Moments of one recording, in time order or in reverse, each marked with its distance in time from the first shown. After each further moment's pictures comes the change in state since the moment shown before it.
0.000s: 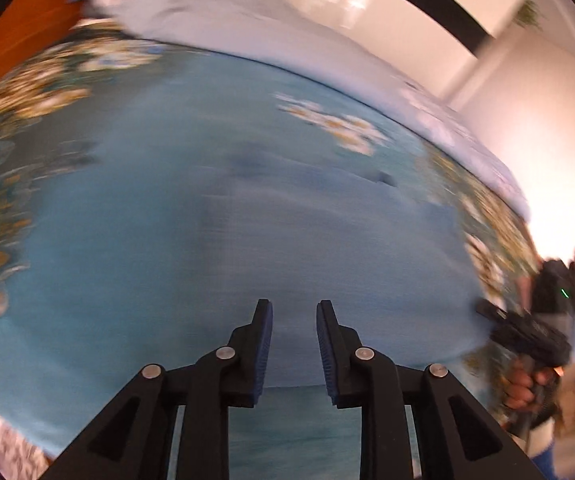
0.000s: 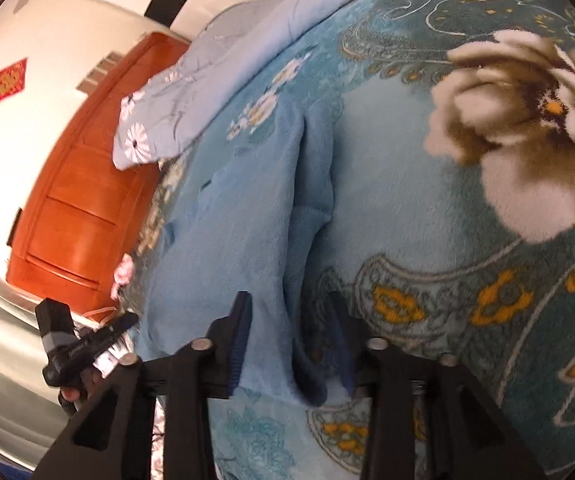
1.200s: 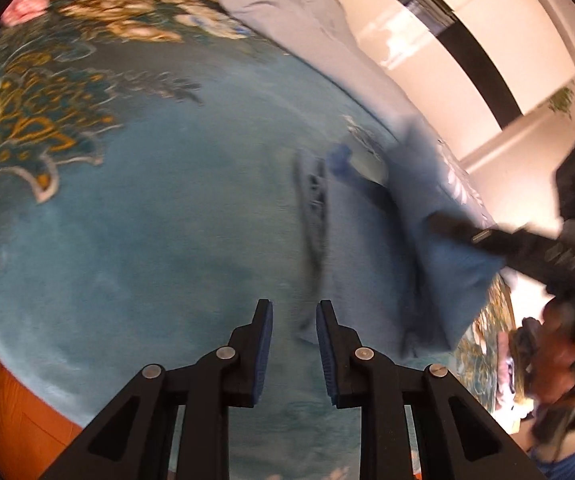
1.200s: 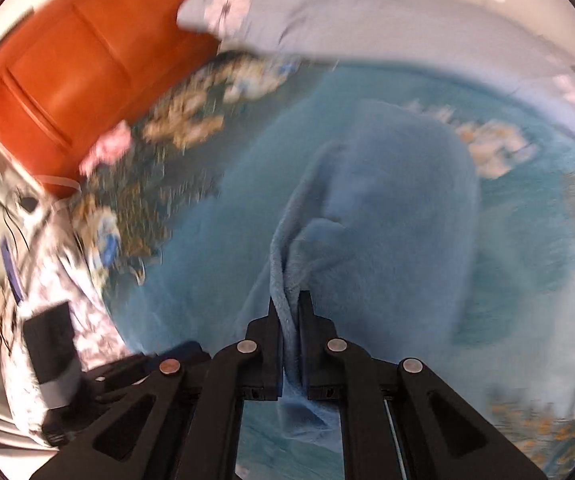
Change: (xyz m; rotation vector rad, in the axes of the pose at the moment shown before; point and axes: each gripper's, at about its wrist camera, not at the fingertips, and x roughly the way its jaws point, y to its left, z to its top) left arm -0.042 0.111 -0.066 -0.326 -0.116 -0.052; right arm 0.169 0.269 -0.026 -0.570 0.292 -0.302
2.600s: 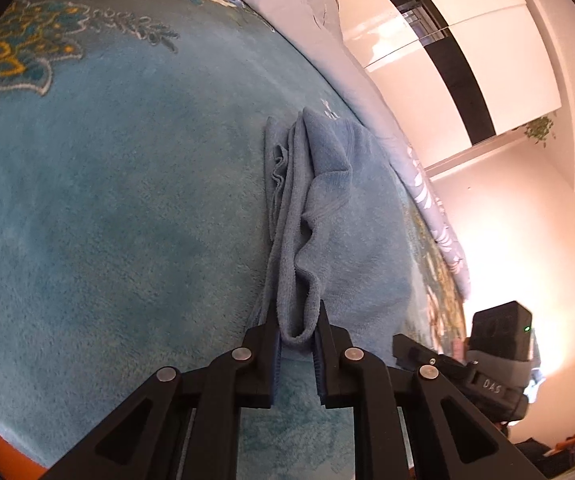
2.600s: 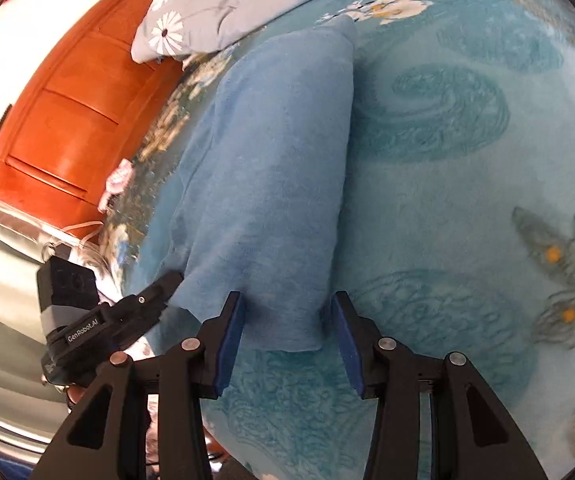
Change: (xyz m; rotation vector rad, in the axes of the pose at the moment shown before) left arm 0.048 -0.005 -0.013 -0.097 0.025 -0.204; right arm 0.008 -0.114 -0.111 0.315 -0.052 0.263
